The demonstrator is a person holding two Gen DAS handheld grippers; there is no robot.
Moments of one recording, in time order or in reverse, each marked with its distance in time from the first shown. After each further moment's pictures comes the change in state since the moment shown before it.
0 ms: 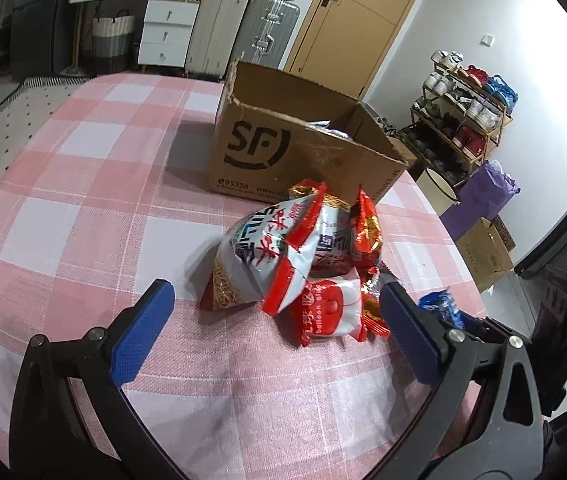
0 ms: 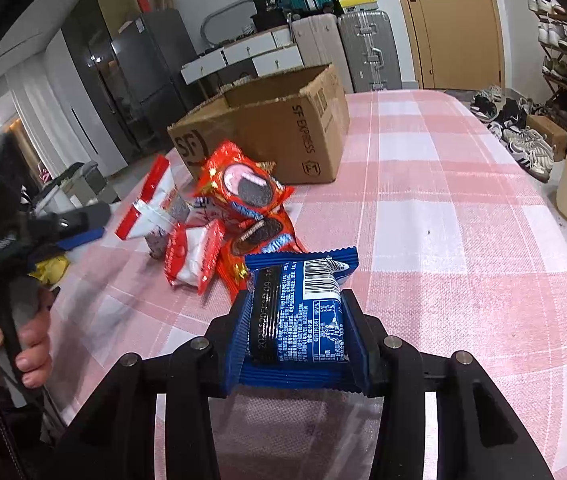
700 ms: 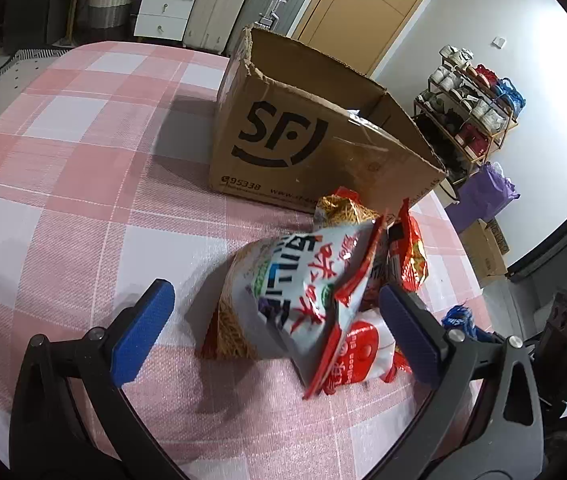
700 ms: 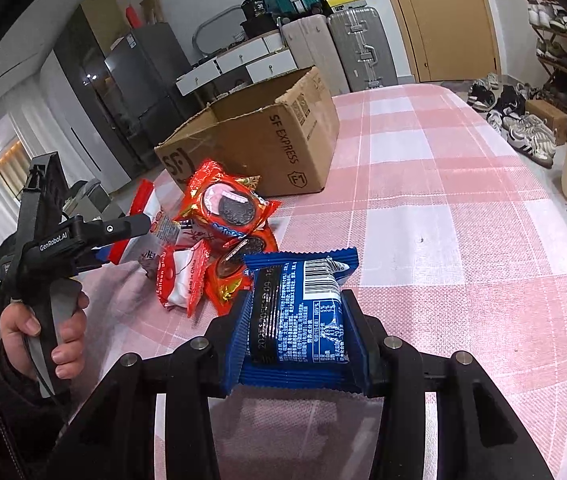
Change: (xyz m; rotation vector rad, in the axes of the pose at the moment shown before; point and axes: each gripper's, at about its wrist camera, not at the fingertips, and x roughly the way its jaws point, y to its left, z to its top) left arm 0.072 0.029 0.031 -0.058 0.076 -0.050; right arm 0.009 -0.019 0.008 0.067 -0.006 0.034
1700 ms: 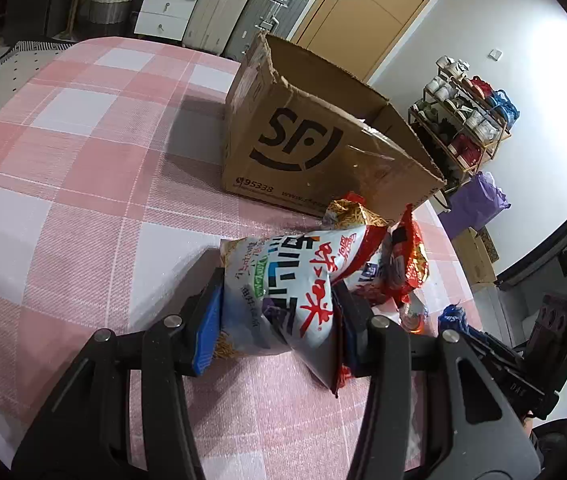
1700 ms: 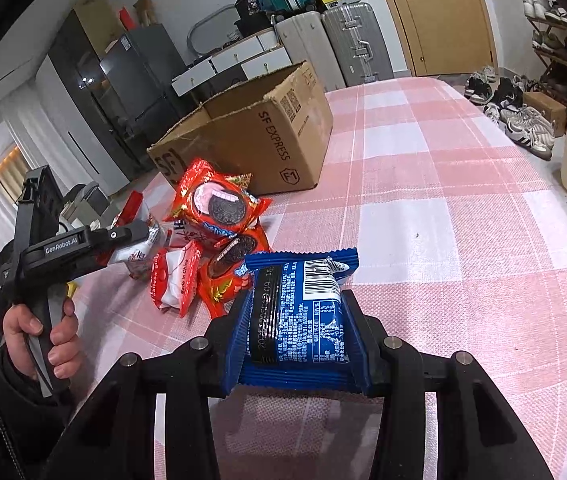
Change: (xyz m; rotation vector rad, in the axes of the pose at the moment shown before) left arm 0.014 0.022 0.017 -0.025 -0.020 -0.038; right arm 0.002 -0.005 0.001 0.020 0.003 -0.002
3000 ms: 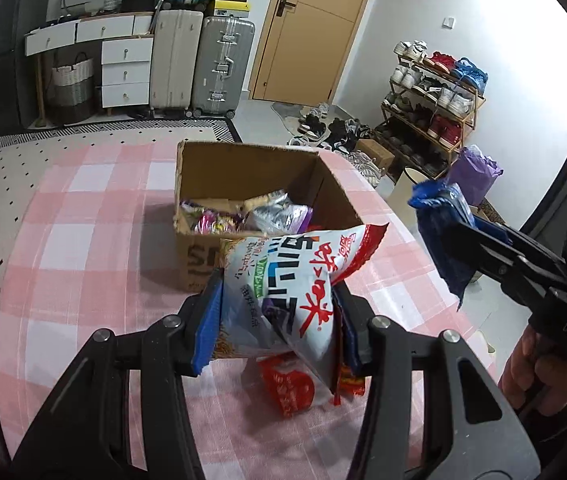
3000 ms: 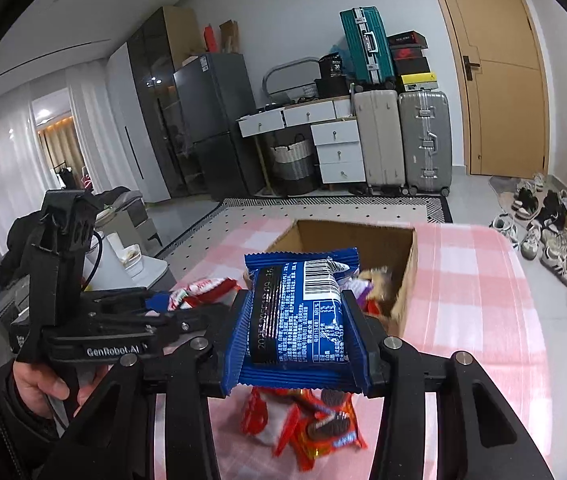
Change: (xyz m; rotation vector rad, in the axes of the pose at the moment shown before) left arm -0.098 -0.097 0.045 0.268 -0.089 0.040; right arm -0.049 0.114 0.128 -0.272 -0.203 0.089
